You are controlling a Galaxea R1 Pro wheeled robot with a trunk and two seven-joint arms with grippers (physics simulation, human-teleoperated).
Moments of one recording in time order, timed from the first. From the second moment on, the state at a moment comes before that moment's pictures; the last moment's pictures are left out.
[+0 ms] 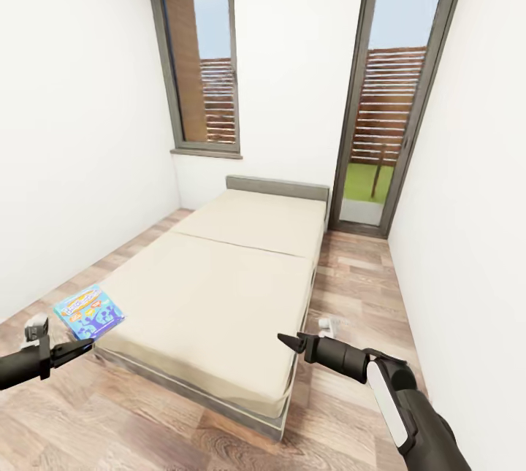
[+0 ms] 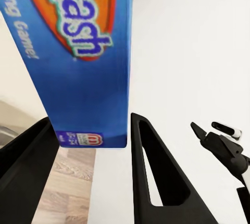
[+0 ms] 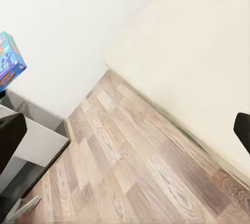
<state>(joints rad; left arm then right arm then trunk) -0.45 0.59 0.36 -0.77 0.32 0.95 -1.32 -0.37 0.01 -0.02 -1.21 -0.28 0.64 0.76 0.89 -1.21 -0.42</state>
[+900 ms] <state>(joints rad) -0.45 0.59 0.36 -0.77 0.32 0.95 -1.32 -0.37 0.01 -0.02 -1.21 -0.28 0.64 0.76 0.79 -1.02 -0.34</state>
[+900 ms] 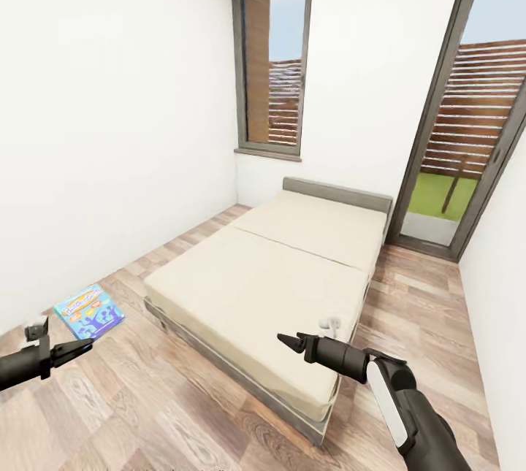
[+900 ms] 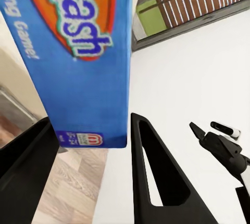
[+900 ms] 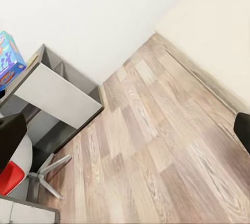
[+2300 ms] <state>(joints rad) -0.45 0.59 0.36 -0.77 0.32 0.95 -1.32 -0.37 0.02 -0.02 -1.20 -0.28 0.64 0.76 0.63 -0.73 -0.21</state>
